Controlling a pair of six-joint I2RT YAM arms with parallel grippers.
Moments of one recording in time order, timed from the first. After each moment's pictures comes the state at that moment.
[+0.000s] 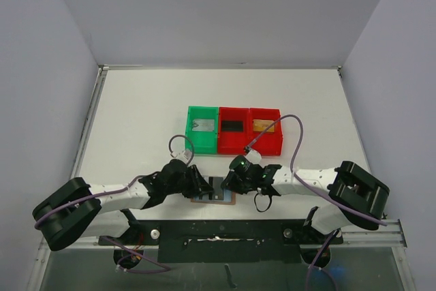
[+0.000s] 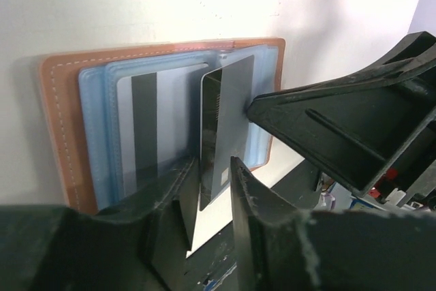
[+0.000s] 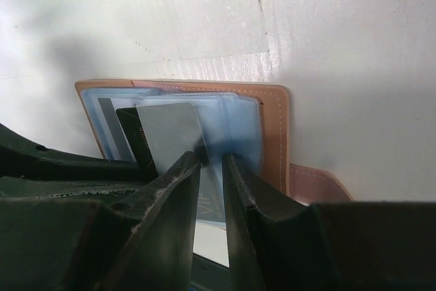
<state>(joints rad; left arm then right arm) -0.88 1.24 0.28 0.27 0.14 -1.16 1.01 1.44 0.60 -0.13 0.13 1.29</state>
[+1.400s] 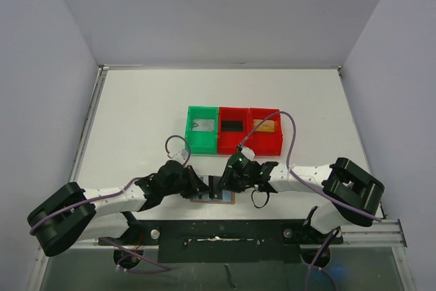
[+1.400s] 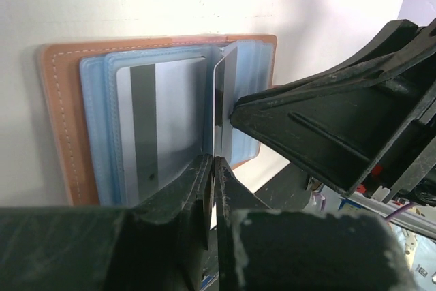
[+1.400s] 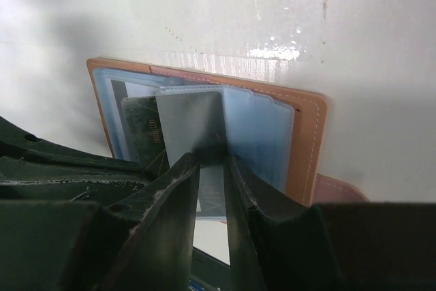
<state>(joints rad) -0.86 1.19 0.24 0.30 0.14 -1.20 0.99 1.47 0.62 -0.08 0.03 1.17</state>
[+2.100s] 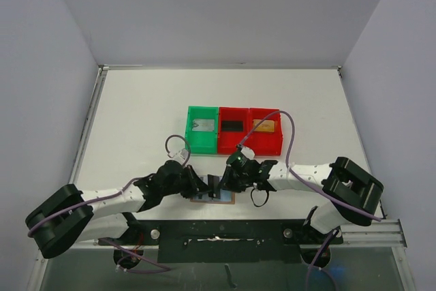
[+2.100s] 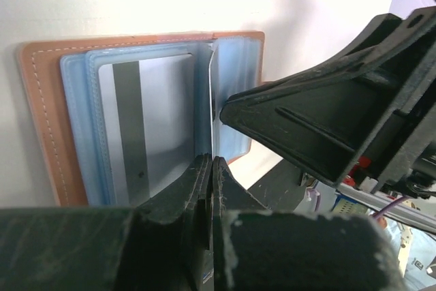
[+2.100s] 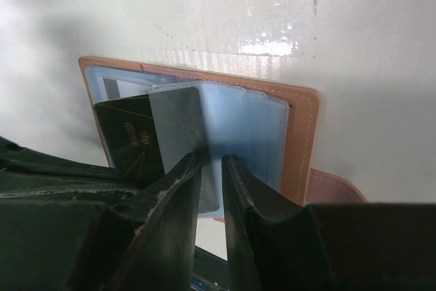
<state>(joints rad) -0.86 1.19 0.23 0.33 0.16 -1.20 0.98 1.49 0.65 -0.11 0.02 1.17</state>
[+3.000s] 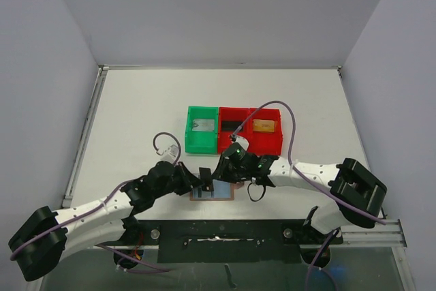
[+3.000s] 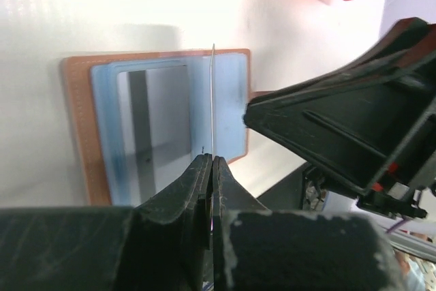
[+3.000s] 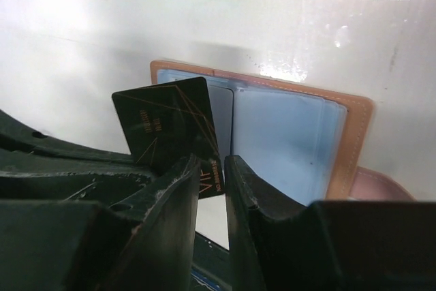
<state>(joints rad) -0.85 0.92 0.24 0.13 0.02 -1.16 0.98 1.45 0.75 -0.16 0.04 1.06</state>
